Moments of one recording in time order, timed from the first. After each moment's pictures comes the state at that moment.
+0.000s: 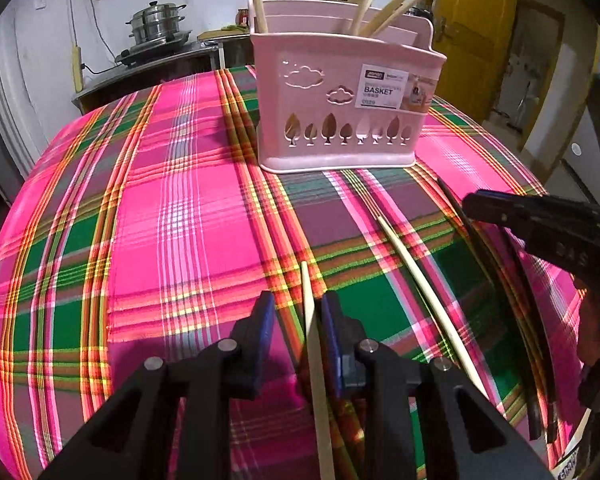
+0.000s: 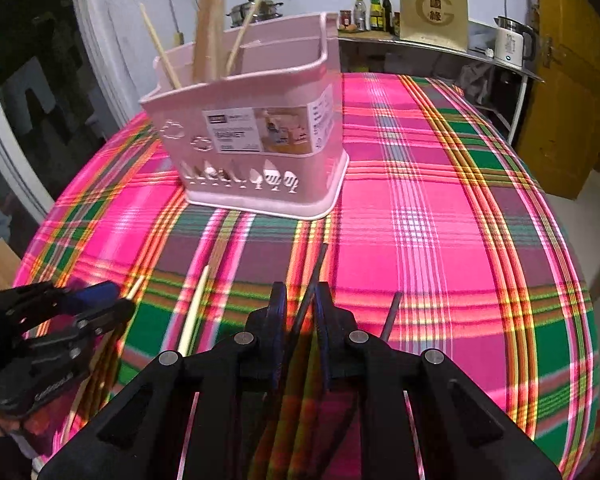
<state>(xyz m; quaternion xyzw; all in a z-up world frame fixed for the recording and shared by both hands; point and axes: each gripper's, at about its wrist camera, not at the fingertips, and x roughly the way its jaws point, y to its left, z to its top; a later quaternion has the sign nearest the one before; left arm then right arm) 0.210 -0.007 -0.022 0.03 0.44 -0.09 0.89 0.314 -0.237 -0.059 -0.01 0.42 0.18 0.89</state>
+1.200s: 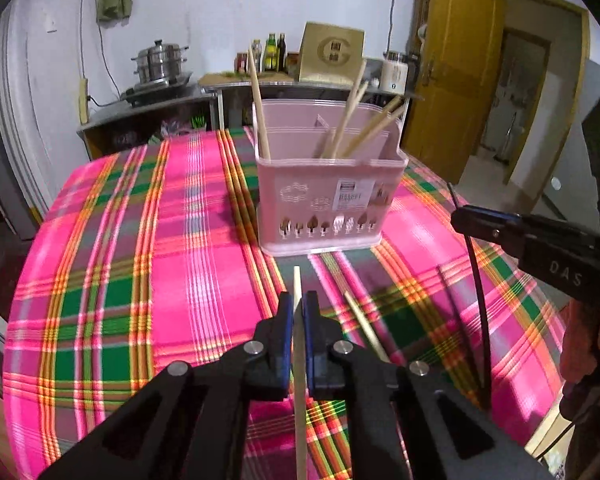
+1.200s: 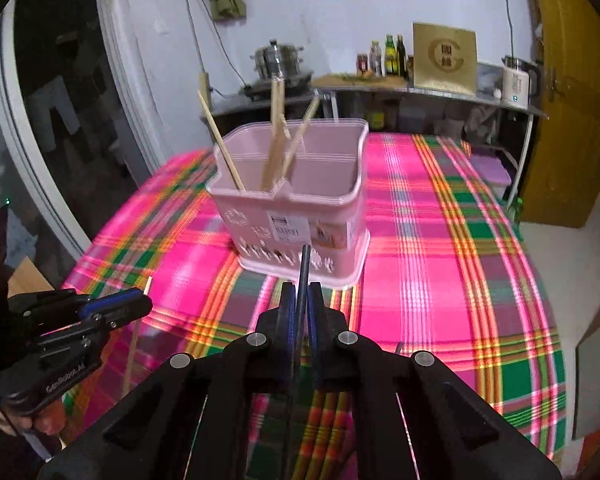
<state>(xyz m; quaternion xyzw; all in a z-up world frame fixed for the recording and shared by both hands) 0.190 0.001 0.060 0.00 0.37 -0.11 0.92 0.285 -0.231 0.025 0.01 0.35 0.22 0.91</state>
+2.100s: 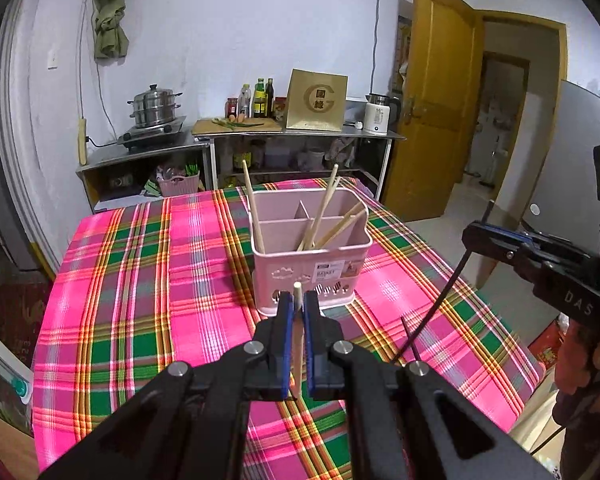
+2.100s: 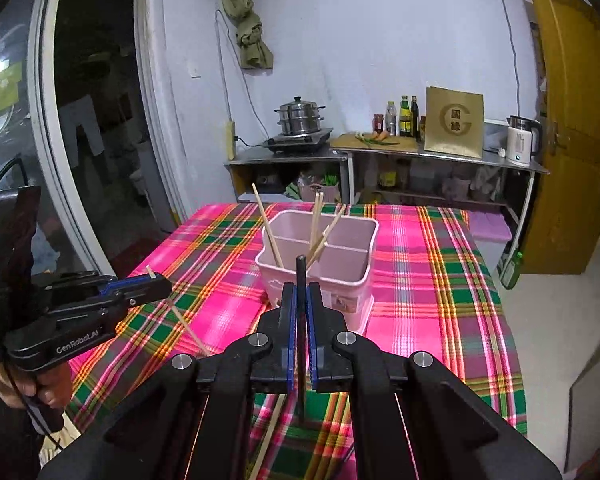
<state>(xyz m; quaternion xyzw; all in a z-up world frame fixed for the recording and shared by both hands) 0.176 0.009 0.133 0.00 0.31 -0.13 0.94 0.242 -0.241 0.099 0.00 0.26 0.24 0.93</state>
